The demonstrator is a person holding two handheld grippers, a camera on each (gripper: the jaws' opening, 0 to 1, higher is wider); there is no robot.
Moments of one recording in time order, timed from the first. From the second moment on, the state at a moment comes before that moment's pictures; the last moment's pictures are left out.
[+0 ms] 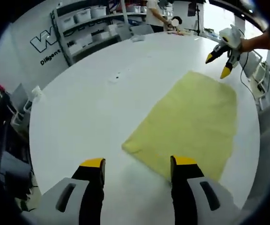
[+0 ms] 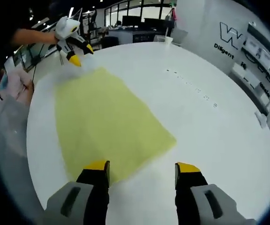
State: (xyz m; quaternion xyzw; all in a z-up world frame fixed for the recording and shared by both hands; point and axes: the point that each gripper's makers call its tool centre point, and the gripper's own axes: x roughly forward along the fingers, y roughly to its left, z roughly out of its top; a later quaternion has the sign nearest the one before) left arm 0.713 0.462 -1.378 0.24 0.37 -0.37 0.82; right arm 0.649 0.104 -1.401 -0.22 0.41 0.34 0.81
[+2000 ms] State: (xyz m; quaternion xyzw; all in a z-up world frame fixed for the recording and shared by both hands) left arm 0.578 0.485 -1.410 0.16 0.39 -0.37 0.83; right arm 0.544 0.136 -1.428 -0.13 0.46 0.36 0.80
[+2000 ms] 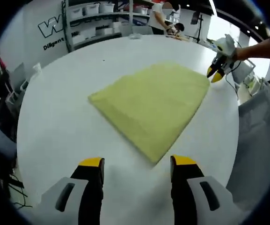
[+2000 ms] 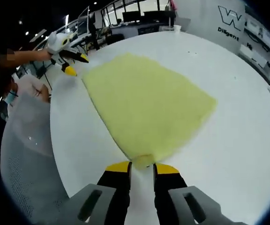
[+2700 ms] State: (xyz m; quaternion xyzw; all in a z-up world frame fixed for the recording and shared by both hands) left arm 0.563 0.461 -1.427 0.11 0.42 -0.38 0.82; right arm 0.538 0.141 -1.440 -0.05 0.47 0.32 0.82
